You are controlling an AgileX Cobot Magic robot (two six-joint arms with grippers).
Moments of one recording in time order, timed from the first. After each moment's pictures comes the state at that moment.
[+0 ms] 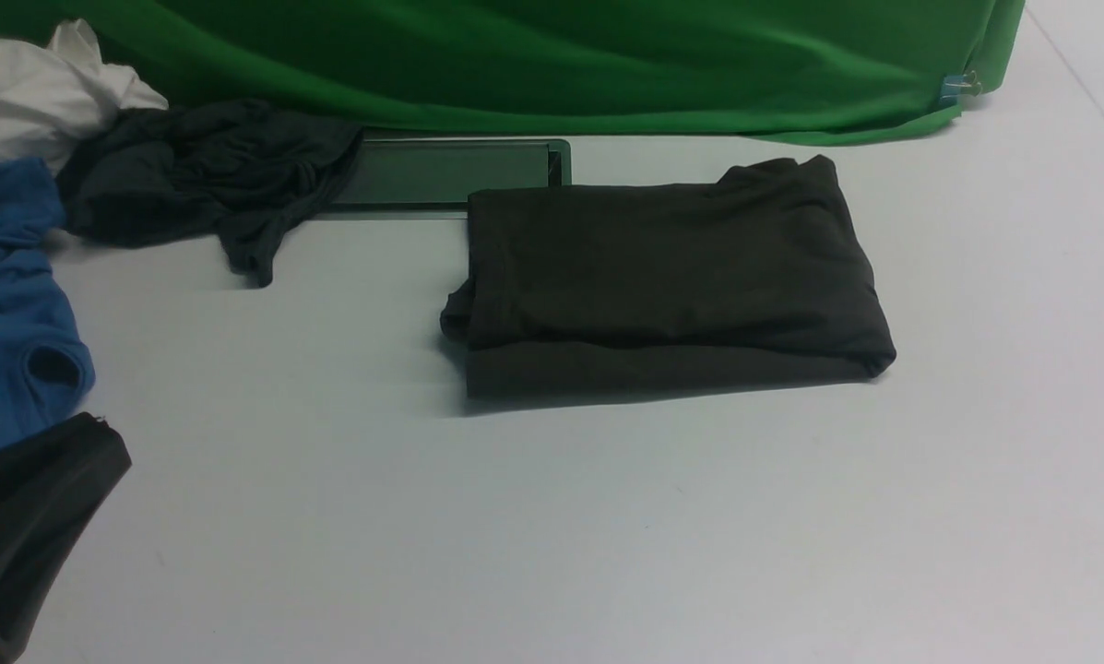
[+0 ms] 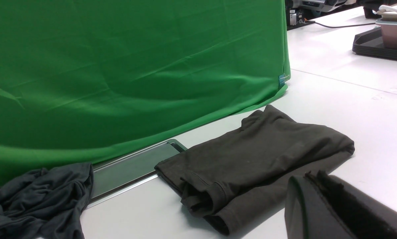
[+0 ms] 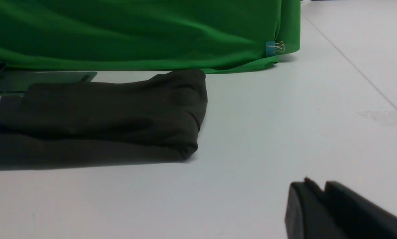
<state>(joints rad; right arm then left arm) 0.00 0.00 0.01 0.18 0.26 -0.14 -0.41 0.21 -0.34 -0.21 0.27 0.37</state>
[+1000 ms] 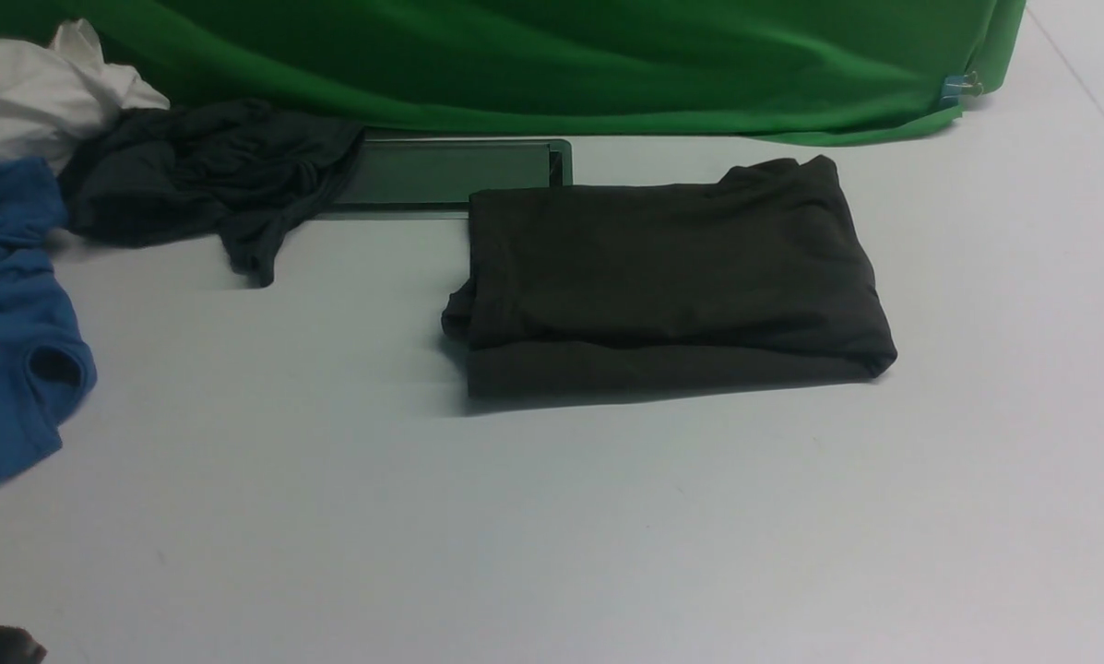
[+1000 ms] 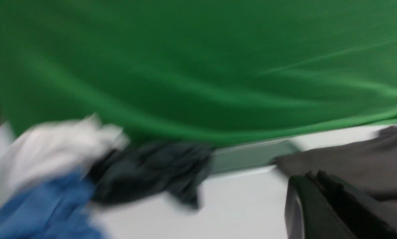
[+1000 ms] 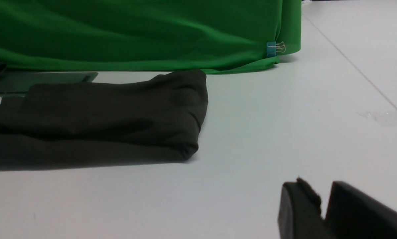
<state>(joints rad) 0.00 0.00 0.01 0.18 0.26 -0.14 0.01 0.08 -0.16 -0.25 0.17 0.37</state>
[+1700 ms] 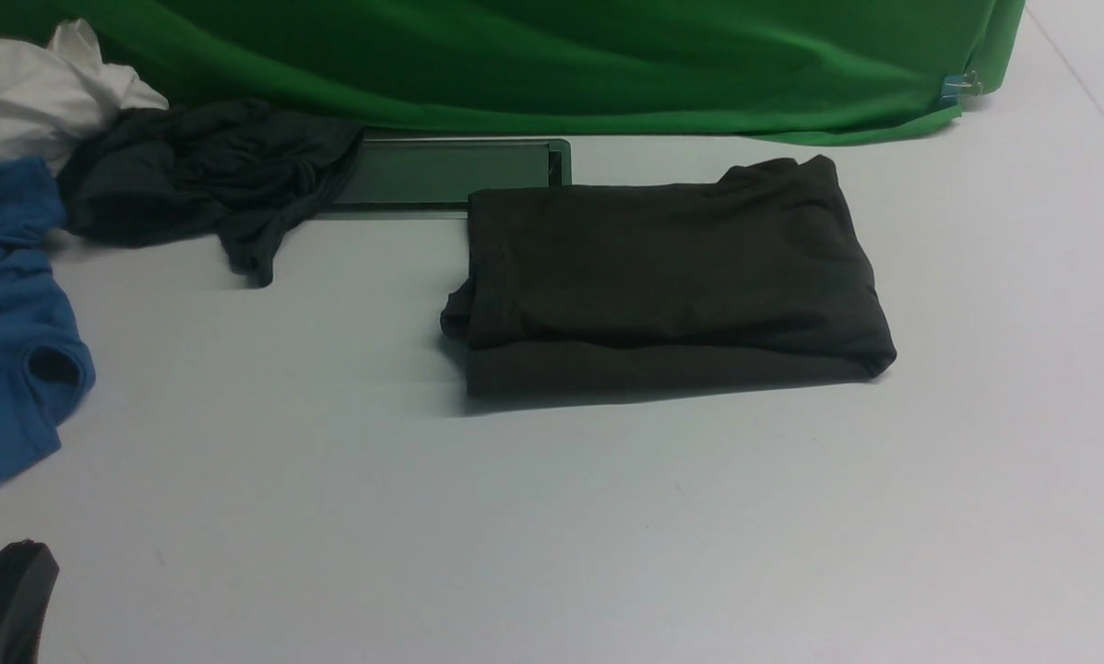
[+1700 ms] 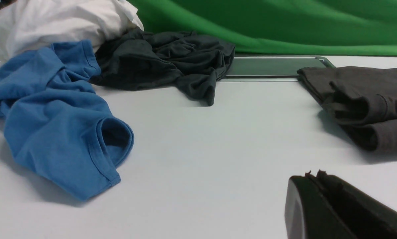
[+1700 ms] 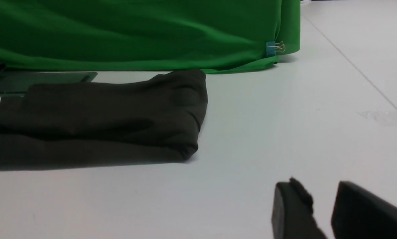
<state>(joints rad) 0.00 0.00 0.01 0.18 0.26 -0.14 0.10 0.00 0.01 -0.35 0.27 0.36</state>
